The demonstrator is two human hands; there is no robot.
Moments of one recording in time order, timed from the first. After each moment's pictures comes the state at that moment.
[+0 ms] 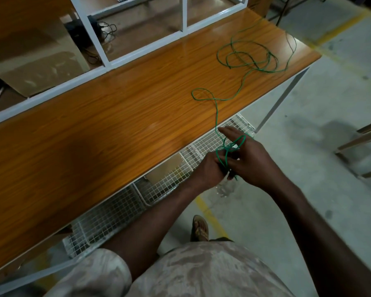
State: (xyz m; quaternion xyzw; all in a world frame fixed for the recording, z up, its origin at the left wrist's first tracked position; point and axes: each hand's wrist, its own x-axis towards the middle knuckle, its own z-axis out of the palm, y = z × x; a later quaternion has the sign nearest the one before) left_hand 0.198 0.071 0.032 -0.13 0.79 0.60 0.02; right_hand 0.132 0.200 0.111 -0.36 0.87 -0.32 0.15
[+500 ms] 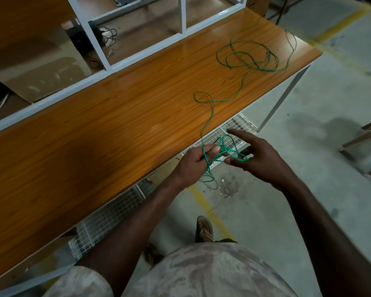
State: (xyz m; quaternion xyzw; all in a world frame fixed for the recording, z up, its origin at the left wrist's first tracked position) left_hand 0.225 0.031 0.072 -0.09 0.79 0.60 -0.01; right_hand 0.117 0.218 0.097 -0.28 0.83 -0.42 0.22
